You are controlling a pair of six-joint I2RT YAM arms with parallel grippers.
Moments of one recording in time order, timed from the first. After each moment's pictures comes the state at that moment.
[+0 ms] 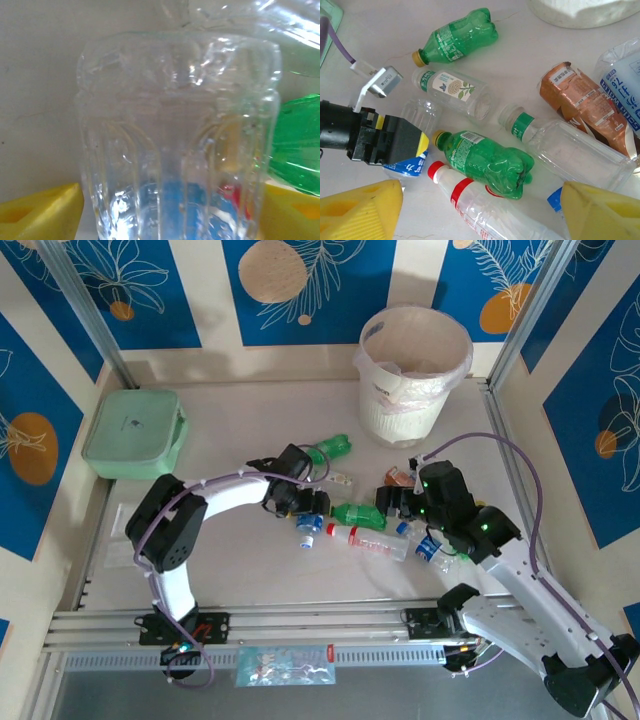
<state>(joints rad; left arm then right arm) -0.69 1.83 1.15 -0.51 0.28 -0.60 0.55 0.80 0.85 -0.77 0.07 0.49</state>
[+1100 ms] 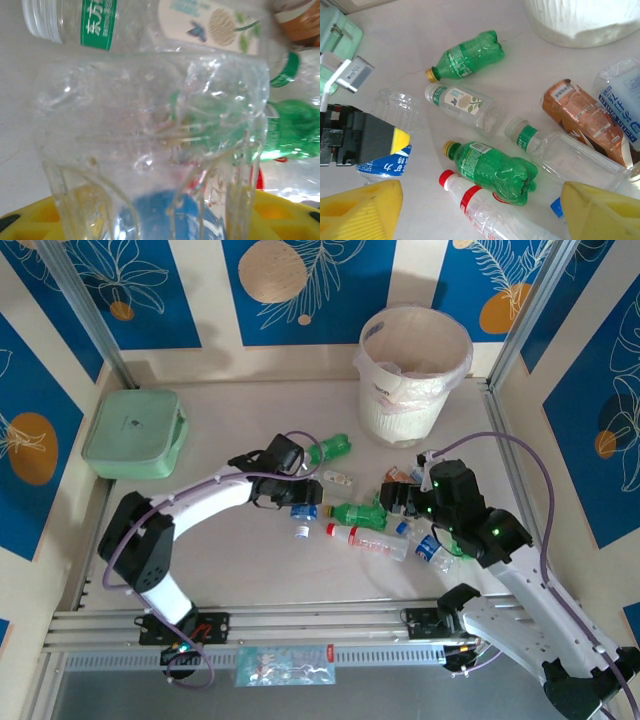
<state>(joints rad) -0.69 1.62 1.15 -0.55 0.24 -0.57 0.53 0.76 0.90 -0.79 0.05 0.49</state>
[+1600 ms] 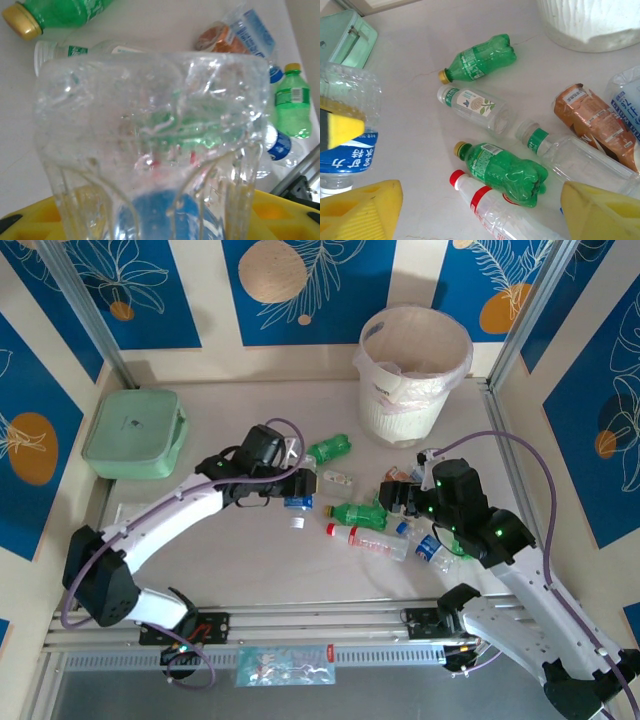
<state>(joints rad) -0.69 1.40 1.17 -0.60 0.25 -0.54 0.53 0.75 0.91 -0.78 0.01 0.48</state>
